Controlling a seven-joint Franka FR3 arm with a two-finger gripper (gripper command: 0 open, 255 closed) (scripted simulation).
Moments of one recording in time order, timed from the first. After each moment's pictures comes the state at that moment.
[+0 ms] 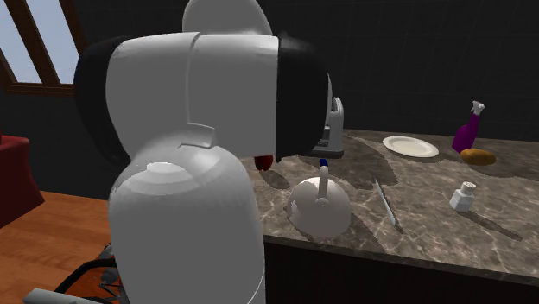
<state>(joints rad) 0.02 -0.01 0.23 -1.96 -0.09 1.97 0.59</state>
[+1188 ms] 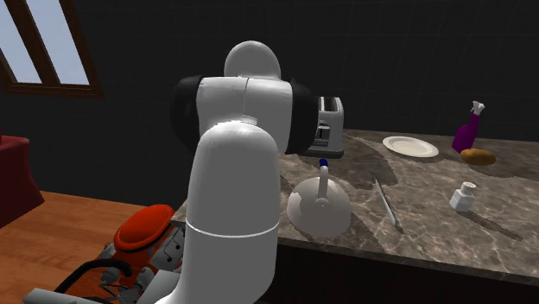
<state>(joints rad) 0.10 0.39 0.23 -1.59 -0.27 2.04 0.80</state>
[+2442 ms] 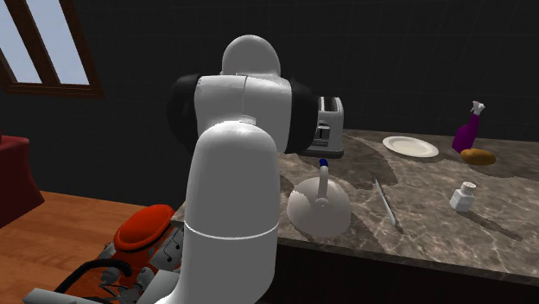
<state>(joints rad) 0.10 0.37 0.23 -1.52 -0.26 1.96 0.78</state>
